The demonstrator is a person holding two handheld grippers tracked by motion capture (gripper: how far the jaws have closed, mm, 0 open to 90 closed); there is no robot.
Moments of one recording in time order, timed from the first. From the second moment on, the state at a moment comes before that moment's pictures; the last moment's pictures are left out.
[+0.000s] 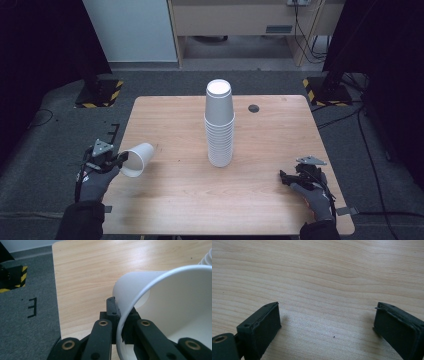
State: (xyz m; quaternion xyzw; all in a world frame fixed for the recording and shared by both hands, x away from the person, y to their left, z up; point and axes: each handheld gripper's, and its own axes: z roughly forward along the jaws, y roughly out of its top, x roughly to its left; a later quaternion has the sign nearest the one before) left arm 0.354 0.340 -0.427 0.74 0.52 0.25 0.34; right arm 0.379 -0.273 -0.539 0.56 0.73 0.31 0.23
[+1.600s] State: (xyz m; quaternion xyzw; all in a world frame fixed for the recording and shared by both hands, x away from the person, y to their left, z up) left arm 0.389 0.321 -0.414 0.81 0.57 0.07 0.12; right arm 0.379 -0.273 -0.539 0.56 0.73 0.31 0.23
